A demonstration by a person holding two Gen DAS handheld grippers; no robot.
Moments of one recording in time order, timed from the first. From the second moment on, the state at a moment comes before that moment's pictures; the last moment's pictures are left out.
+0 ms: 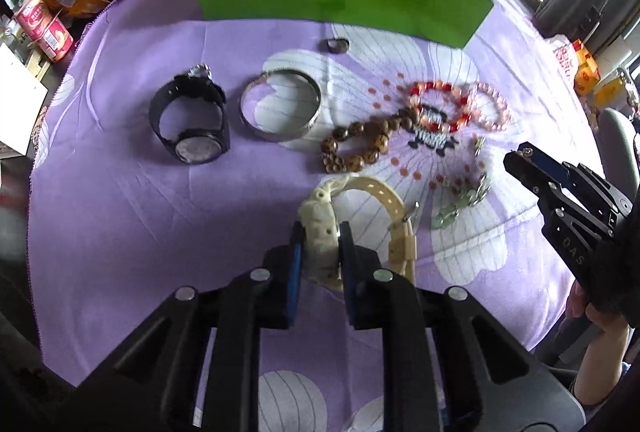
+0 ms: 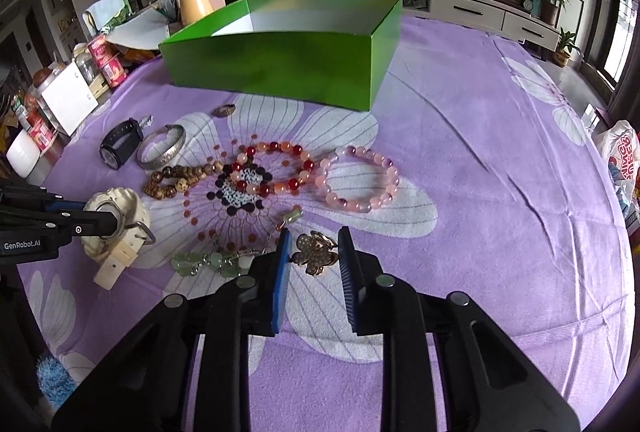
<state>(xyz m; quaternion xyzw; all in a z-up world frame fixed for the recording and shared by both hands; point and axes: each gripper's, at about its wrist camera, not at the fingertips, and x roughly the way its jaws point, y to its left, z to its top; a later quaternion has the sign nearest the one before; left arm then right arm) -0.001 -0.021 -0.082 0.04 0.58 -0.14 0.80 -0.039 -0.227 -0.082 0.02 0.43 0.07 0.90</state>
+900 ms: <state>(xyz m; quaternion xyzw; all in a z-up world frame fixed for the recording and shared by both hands) 0.150 -0.037 0.019 -0.03 0.47 -0.14 0.87 0.072 -0.205 -0.008 0.03 0.36 0.08 0.93</state>
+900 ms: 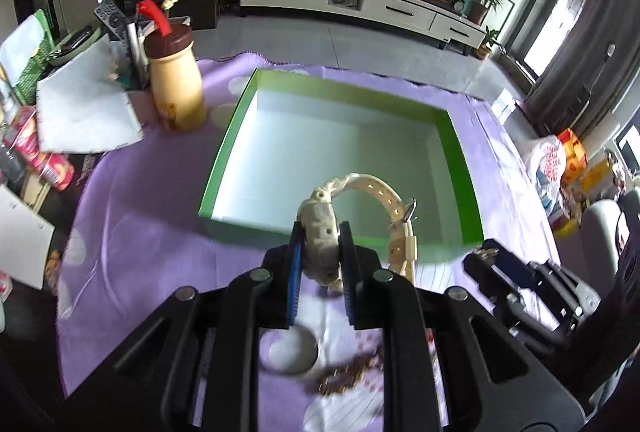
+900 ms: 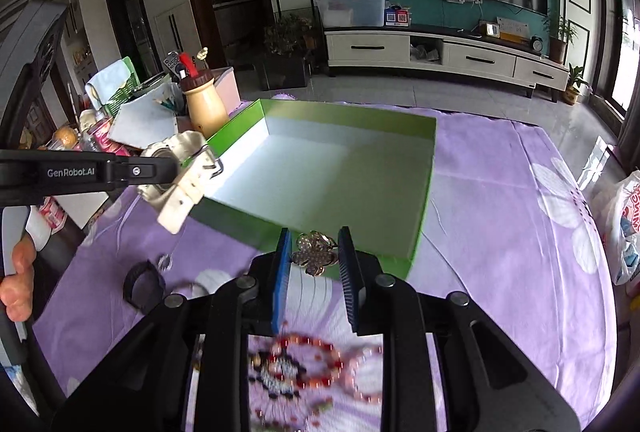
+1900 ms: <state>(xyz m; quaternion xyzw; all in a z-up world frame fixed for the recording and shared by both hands) 0.167 -0.039 -0.010 0.00 0.47 -0.12 0.88 0.084 -0.236 -0.028 0.11 0.38 0.08 0.92</state>
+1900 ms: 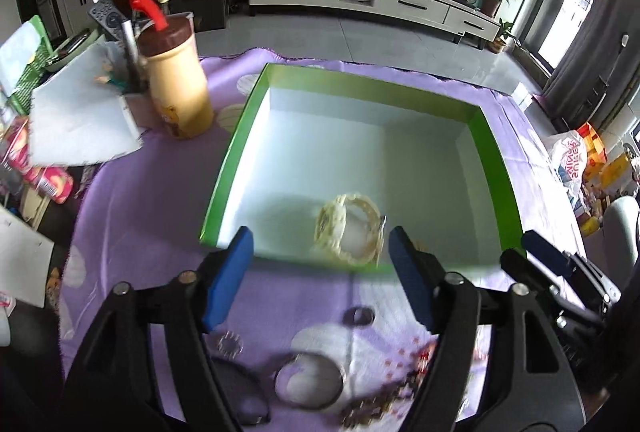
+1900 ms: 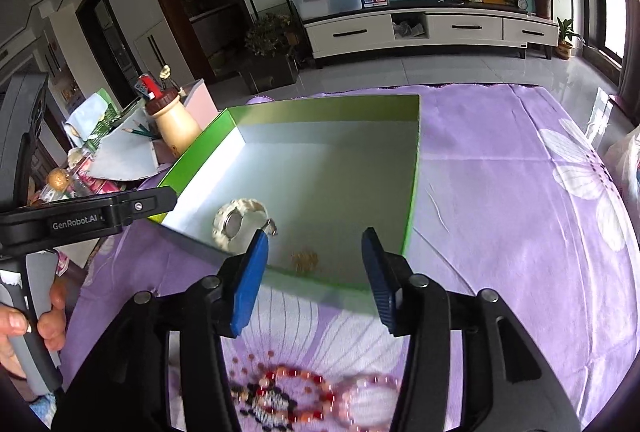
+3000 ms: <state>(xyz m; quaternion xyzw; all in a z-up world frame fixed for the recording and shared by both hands) 0.006 0.076 -0.080 -0.12 0.54 -0.12 0.82 -0.075 -0.199 -0.082 0.10 0.45 0.17 0.87</state>
